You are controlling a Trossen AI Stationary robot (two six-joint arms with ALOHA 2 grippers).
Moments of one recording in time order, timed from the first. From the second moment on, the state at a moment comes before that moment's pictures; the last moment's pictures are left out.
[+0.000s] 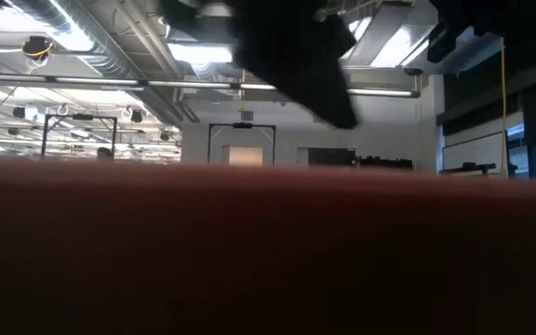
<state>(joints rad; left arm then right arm) -0.33 2.06 1.62 -0.54 -0.06 0.26 0.10 0.67 0.23 0.73 -0.06 0.21</state>
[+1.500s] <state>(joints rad) -0.36 1.88 1.11 -0.28 -0.08 -0.51 0.10 0.67 0.23 0.68 0.04 0.21</state>
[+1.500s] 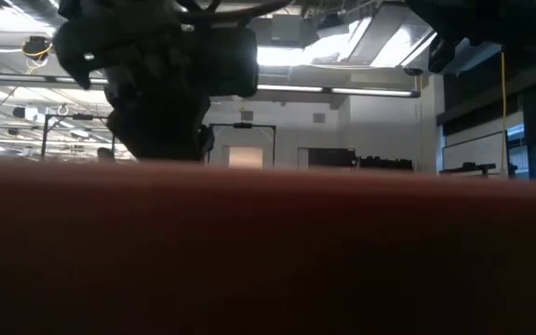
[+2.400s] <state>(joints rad) -0.34 1.89 1.11 -0.06 -0.10 -0.32 0.10 0.67 0.23 0.73 0.06 0.21</state>
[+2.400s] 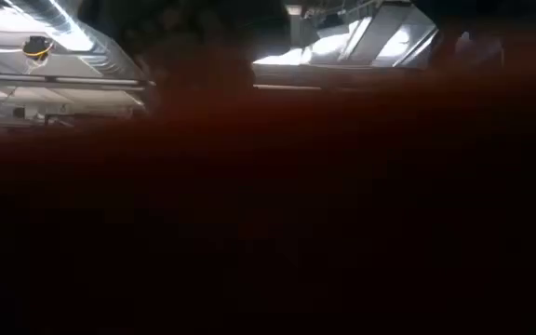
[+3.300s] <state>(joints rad) -0.19 2.03 1.24 0.53 -0.20 -0.15 0.10 0.68 0.23 0.83 0.07 0.23</state>
